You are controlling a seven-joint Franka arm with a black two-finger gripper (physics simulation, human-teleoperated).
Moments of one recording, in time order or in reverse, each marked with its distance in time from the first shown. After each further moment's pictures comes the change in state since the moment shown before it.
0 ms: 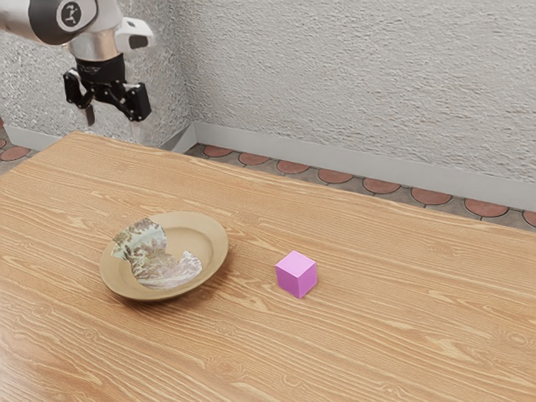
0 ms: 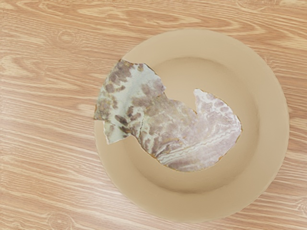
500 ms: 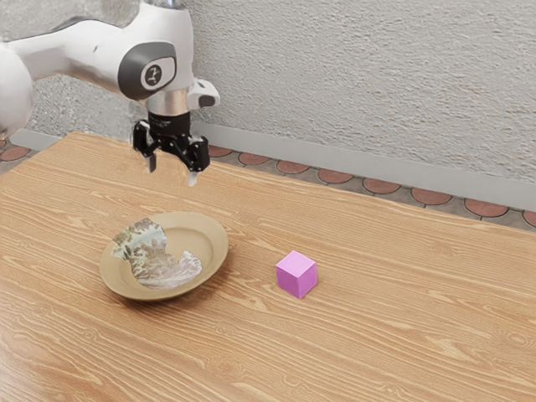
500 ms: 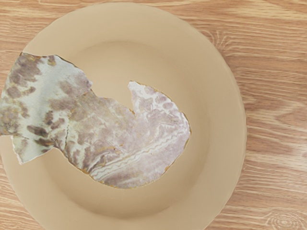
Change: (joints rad) arm -0.089 0.233 -0.019 -0.009 -0.056 0.108 -0.030
